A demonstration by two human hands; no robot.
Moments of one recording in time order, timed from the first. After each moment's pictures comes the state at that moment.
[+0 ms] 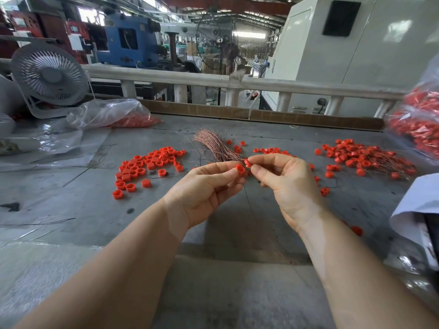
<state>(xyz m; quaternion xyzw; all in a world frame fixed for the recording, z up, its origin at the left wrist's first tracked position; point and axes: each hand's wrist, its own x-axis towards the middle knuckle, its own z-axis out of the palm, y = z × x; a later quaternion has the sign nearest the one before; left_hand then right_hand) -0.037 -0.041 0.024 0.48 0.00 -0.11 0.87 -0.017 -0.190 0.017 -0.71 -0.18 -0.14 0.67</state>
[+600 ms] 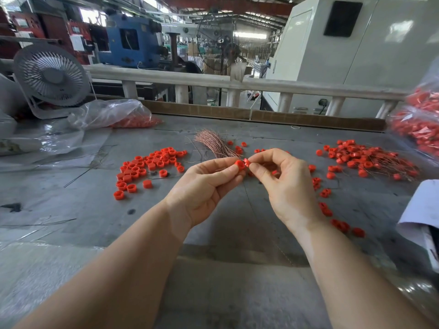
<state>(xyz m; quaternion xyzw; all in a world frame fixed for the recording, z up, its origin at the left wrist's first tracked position) -0.037 -0.042 0.027 0.43 -0.02 -0.07 0.90 -0.027 -0.182 0.023 -0.76 -0.23 -0.25 0.55</state>
